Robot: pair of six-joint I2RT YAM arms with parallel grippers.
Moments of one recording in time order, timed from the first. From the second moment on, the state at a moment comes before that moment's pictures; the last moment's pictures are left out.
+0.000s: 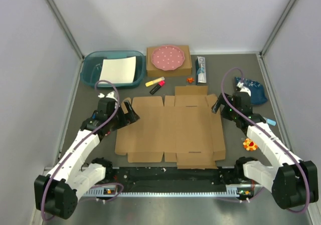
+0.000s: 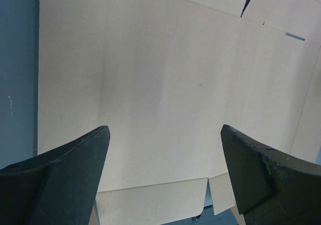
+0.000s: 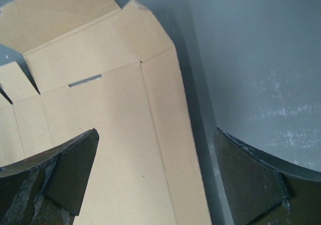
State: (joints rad) left arm -0.27 0.93 0.67 -0.53 0.12 -0.64; right arm 0.20 1.04 0.63 -0.29 0.07 0.55
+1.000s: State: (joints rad) left arm -0.27 0.79 0.55 -0.40 0.30 -0.63; right arm 0.17 1.25 0.47 -0.04 -0.15 0.54
